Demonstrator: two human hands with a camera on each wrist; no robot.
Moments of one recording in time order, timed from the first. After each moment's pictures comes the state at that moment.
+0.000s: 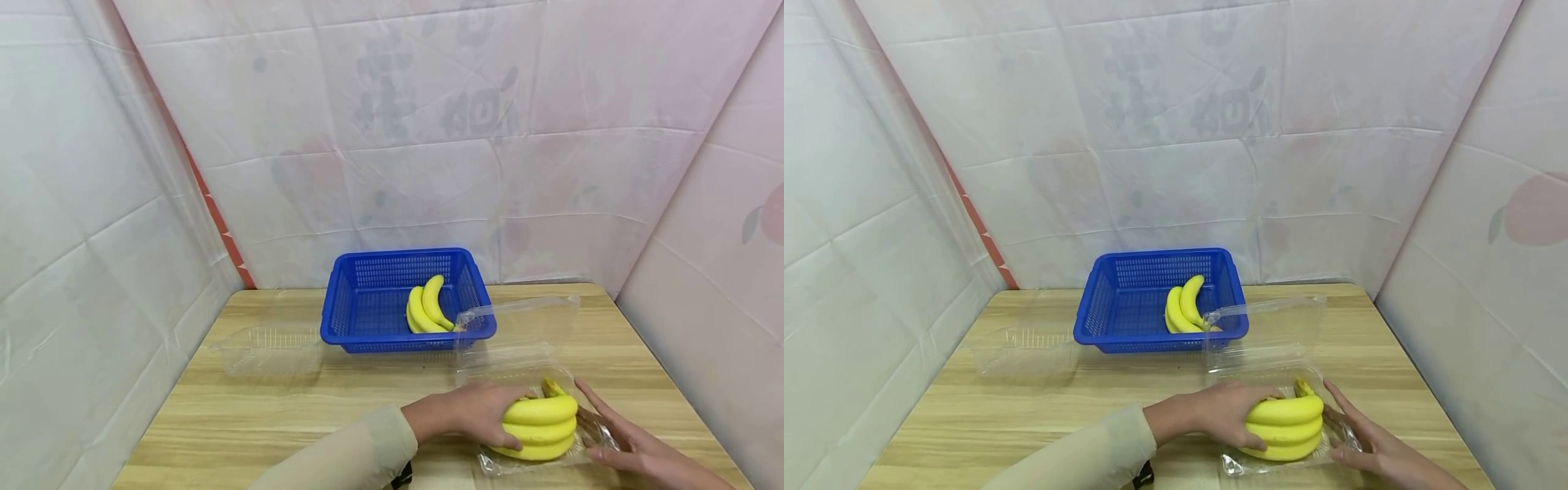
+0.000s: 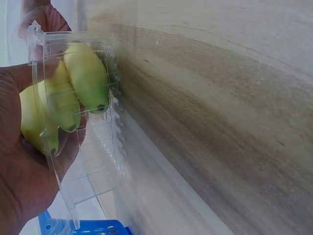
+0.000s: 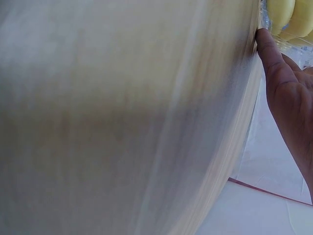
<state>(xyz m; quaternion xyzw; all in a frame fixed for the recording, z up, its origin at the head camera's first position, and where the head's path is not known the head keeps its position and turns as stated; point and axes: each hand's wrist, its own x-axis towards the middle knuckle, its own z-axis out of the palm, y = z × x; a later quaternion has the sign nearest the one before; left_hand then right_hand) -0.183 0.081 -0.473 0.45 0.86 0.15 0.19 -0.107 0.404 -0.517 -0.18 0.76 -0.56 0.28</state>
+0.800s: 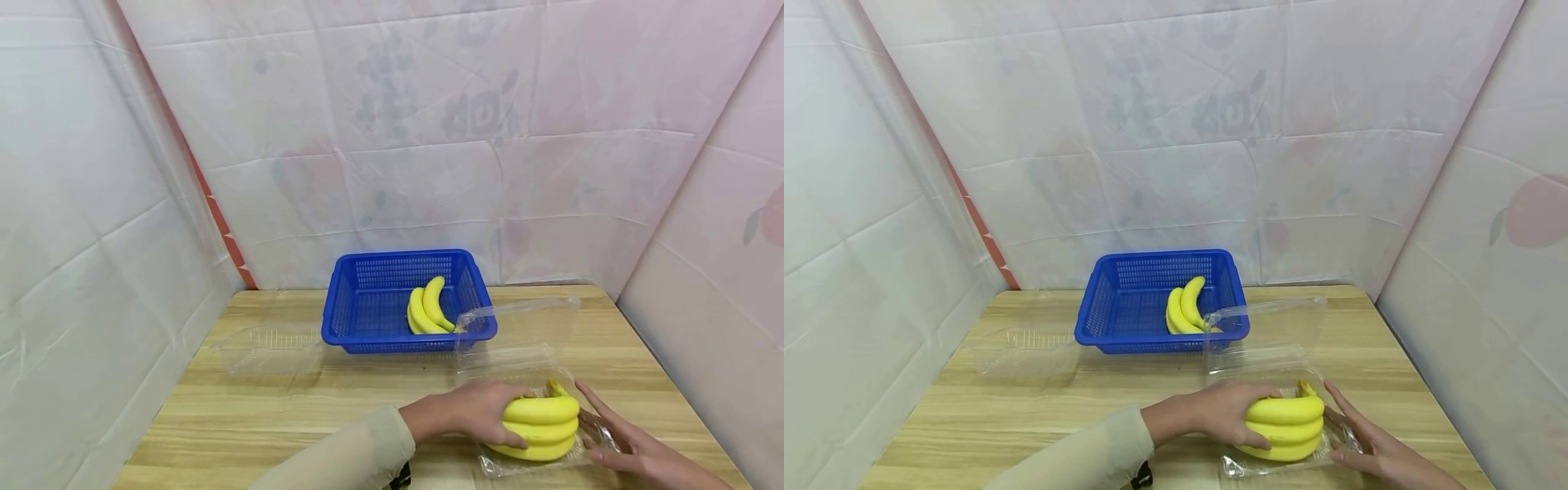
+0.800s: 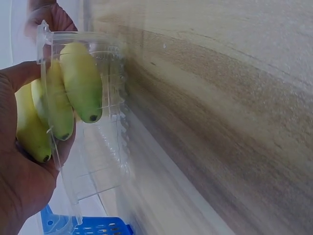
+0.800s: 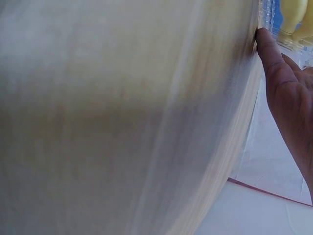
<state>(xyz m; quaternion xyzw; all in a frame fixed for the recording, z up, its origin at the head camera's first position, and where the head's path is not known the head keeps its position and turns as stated) -0.183 0.079 -0.466 0.44 0.86 0.17 0.18 -0.108 0.406 -0.517 -0.18 0.73 -0.58 0.32</state>
